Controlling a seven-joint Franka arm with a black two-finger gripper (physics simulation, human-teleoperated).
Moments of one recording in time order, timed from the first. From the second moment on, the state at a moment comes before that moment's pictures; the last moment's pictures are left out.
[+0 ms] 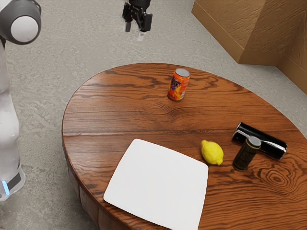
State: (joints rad) arm 0.24 -0.06 0.21 -1.44 -0.08 1.32 0.09
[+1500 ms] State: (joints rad) arm -0.31 0.17 0.12 -1.52 0.05 1.64 0.68
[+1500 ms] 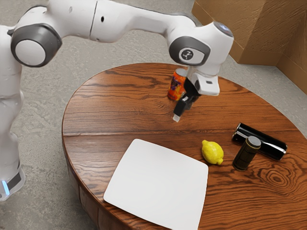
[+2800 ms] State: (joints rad) arm -1.77 -0.45 1.41 -1.83 0.27 2.01 1.06
